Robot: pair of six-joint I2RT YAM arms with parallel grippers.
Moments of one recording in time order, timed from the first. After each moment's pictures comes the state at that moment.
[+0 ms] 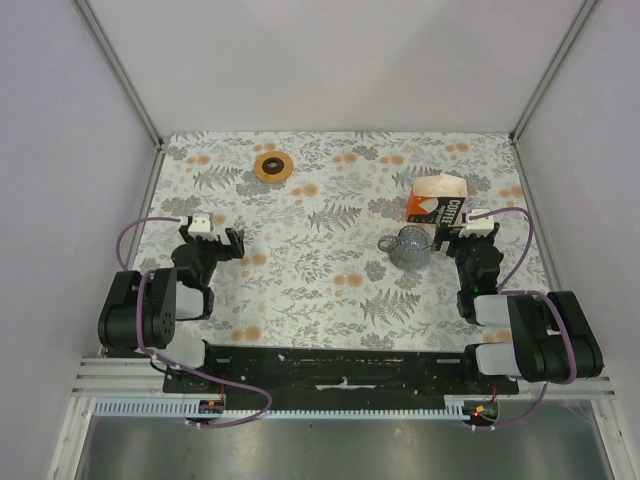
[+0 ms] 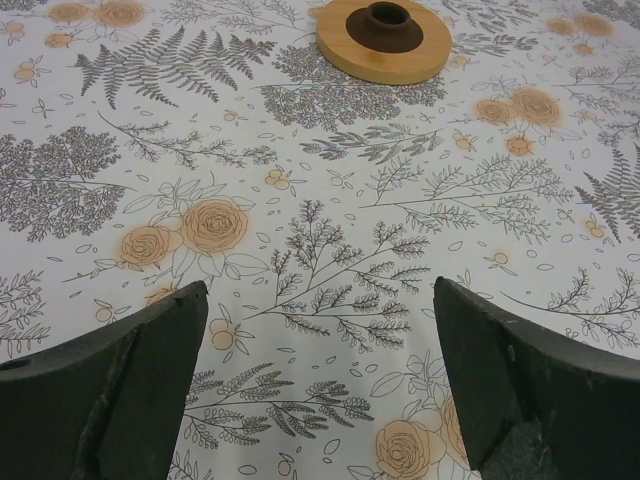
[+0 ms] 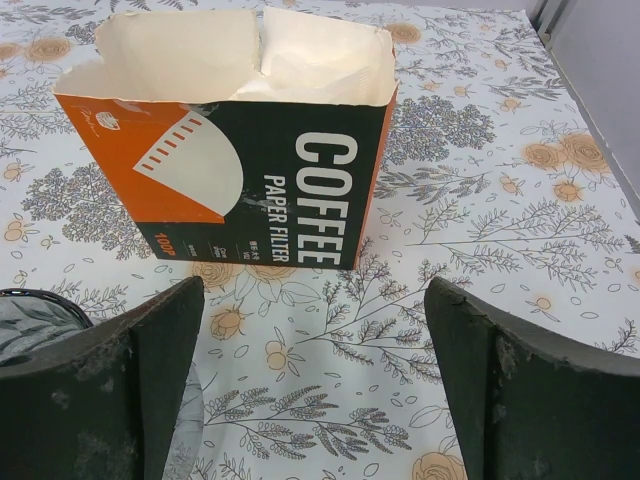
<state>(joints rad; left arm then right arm) 0.07 1.52 0.19 1.20 0.22 -0.05 0.06 1.35 0.18 1.08 0.10 -0.05</state>
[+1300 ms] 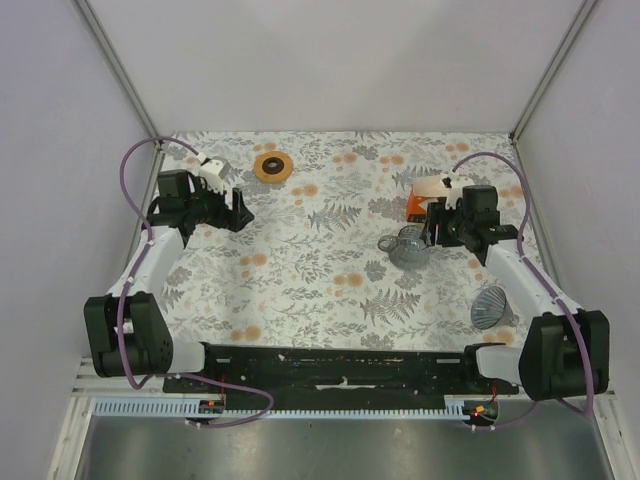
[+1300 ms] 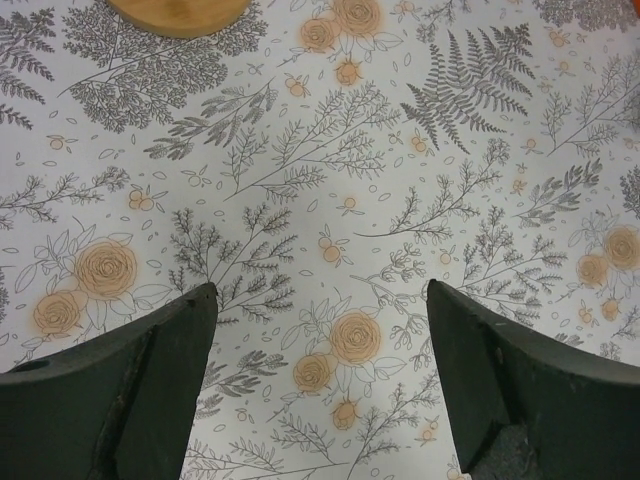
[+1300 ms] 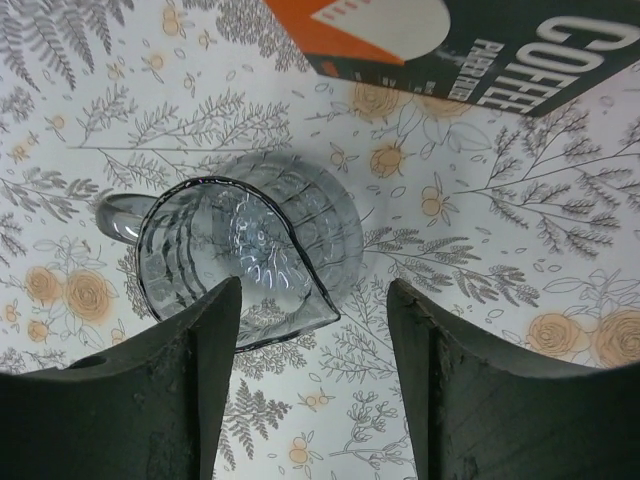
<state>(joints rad) 0.06 1.36 0.94 -0.23 0.58 0.21 0.08 1.23 0.83 -0.34 -0.19 0.08</state>
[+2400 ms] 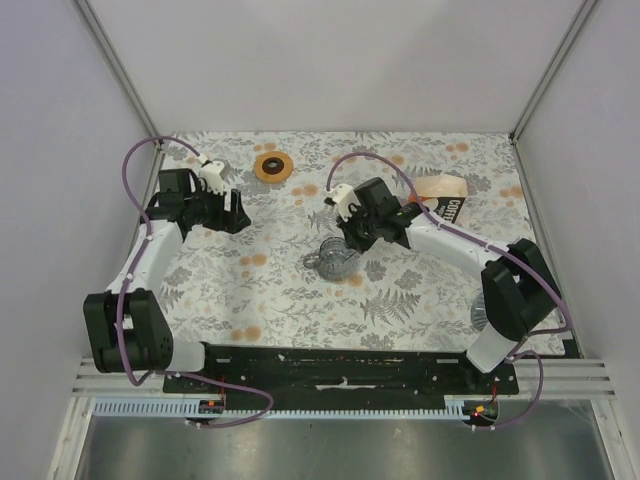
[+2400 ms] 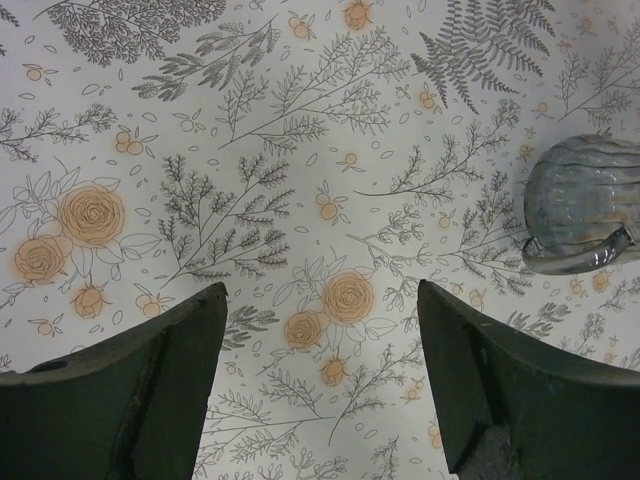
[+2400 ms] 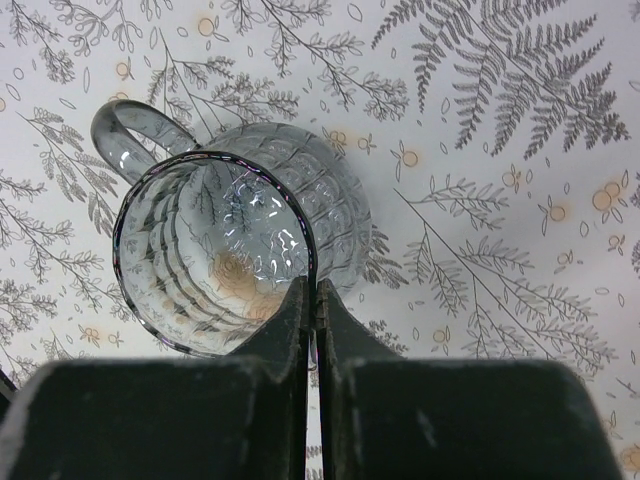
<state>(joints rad) 0.06 1.37 1.01 -0.44 0.53 0.22 0.62 1.65 1.17 -0.39 -0.23 -0.18</state>
